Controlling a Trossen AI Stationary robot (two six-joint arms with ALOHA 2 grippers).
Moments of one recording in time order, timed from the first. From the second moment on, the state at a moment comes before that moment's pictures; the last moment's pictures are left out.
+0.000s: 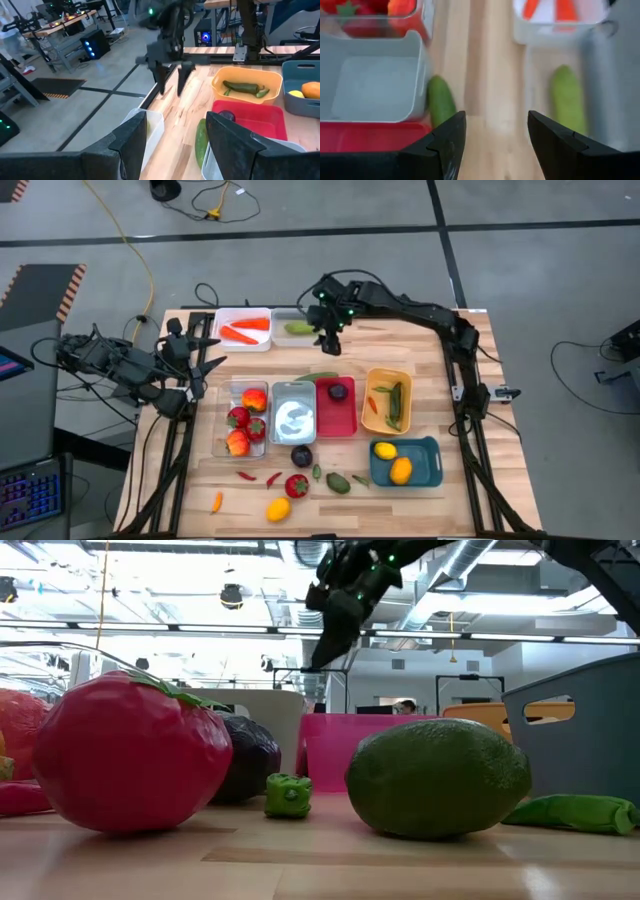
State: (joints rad) left arm -0.38 0.66 1.09 -0.87 -0.84 -0.14; right arm -0.43 2.04 1.98 -0.91 -0.28 -0.40
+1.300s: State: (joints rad) left arm -0.38 0.66 1.09 -0.87 -0.83 -0.15; right arm -0.33 2.31 1.97 -0.96 -0.29 -0.64
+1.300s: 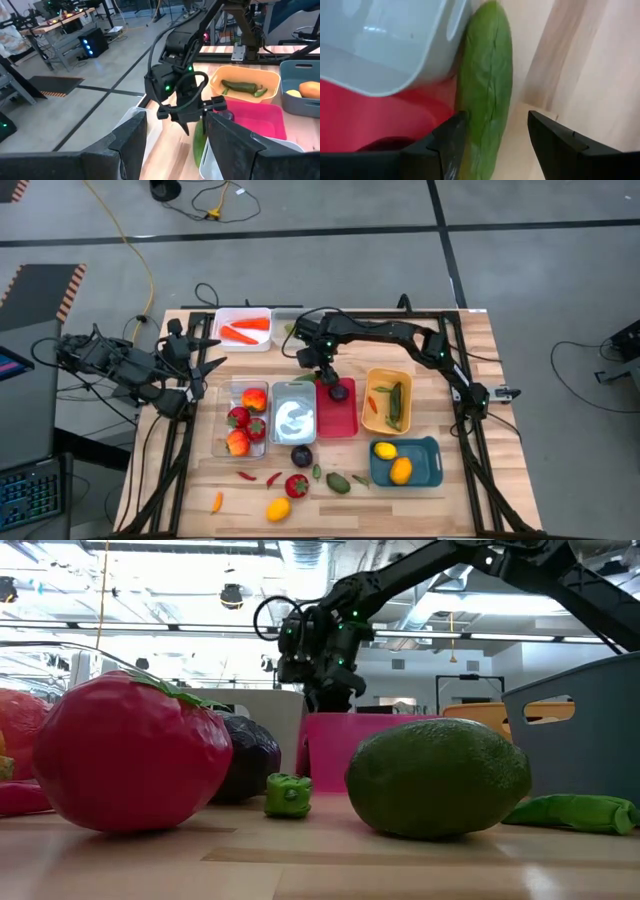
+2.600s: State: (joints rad) left arm -0.38 0.66 1.09 -0.88 -0.83 -0.15; right arm -0.33 2.31 1.97 -1.01 -0.17 -0.55
